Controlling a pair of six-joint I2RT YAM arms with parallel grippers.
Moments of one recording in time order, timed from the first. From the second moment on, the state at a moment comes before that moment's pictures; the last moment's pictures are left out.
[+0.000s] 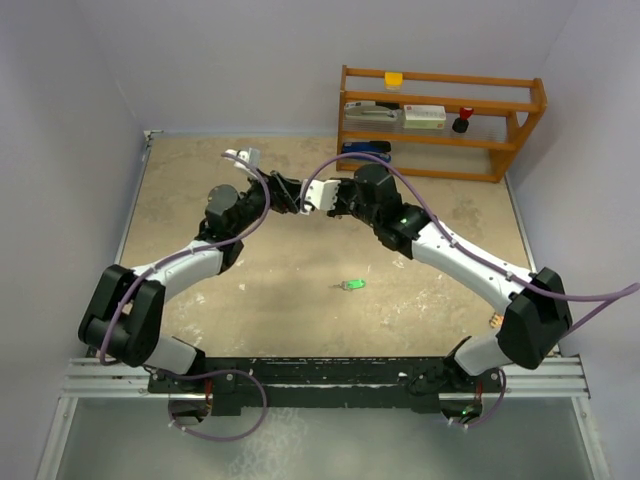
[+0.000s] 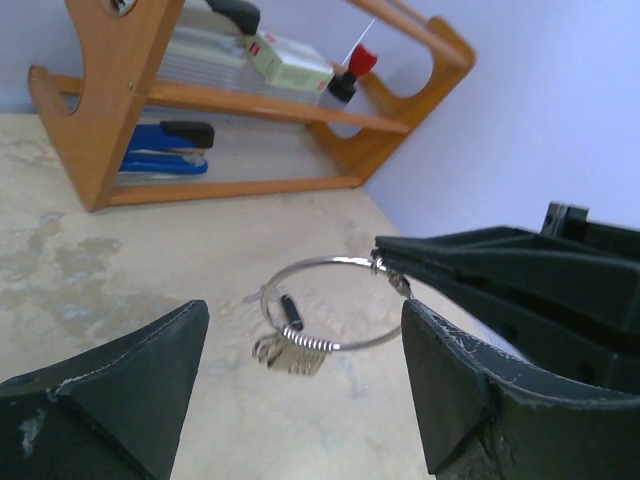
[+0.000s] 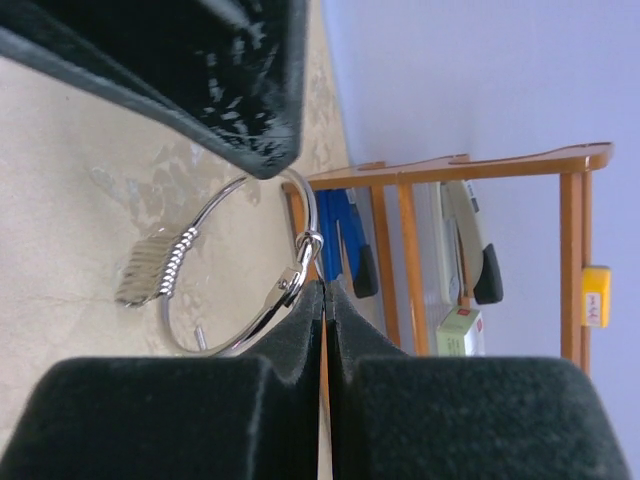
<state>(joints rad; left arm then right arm) -0.41 1.45 0.76 0.76 0.36 -0.59 0.71 1.47 1.20 -0.13 0.11 -1.01</state>
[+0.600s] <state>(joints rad) -0.40 1.49 0.72 1.04 0.27 -1.17 0.71 1.47 1.19 -0.07 0.08 -1.06</state>
